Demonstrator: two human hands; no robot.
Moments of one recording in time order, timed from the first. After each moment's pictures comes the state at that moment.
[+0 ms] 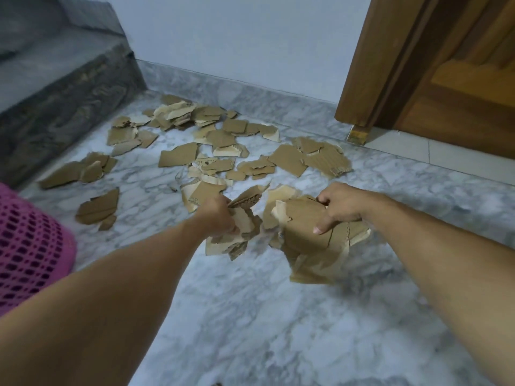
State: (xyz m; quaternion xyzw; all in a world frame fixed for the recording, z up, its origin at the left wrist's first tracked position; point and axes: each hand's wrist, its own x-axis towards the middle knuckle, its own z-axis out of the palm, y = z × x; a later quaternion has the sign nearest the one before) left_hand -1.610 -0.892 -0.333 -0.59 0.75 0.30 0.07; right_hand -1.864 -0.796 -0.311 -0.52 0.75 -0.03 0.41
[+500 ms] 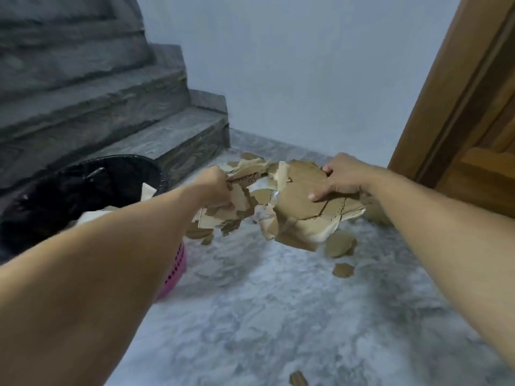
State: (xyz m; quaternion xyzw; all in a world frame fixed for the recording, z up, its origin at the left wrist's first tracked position) left_hand -1.411 -0.889 -0.117 -0.63 0.76 0.19 -0.02; right_hand -1.670 -0.818 -0.098 -0.61 0.73 -0.14 0.27
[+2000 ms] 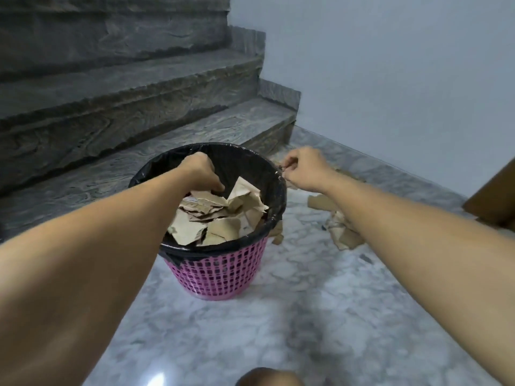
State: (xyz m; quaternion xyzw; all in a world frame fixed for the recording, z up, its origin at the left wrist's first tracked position) left_hand -1.132 -0.974 -0.114 -0.68 0.70 0.22 -0.09; right_hand -1.363 -0.956 -0.117 -0.67 0.68 -0.23 0.17
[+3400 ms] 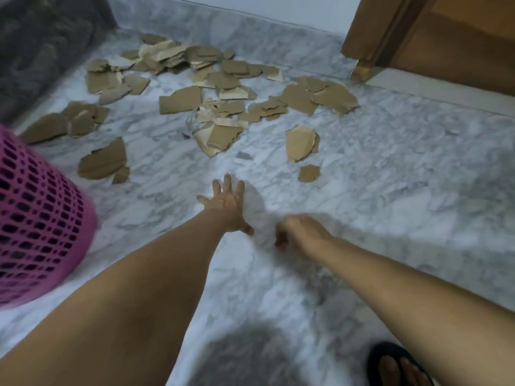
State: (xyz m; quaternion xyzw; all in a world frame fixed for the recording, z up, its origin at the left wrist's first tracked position) left_hand -1.499 -0.854 -0.419 -0.43 0.85 0.16 0.25; right_hand -1.623 -0.723 -0.398 -0.48 0.79 0.03 0.38
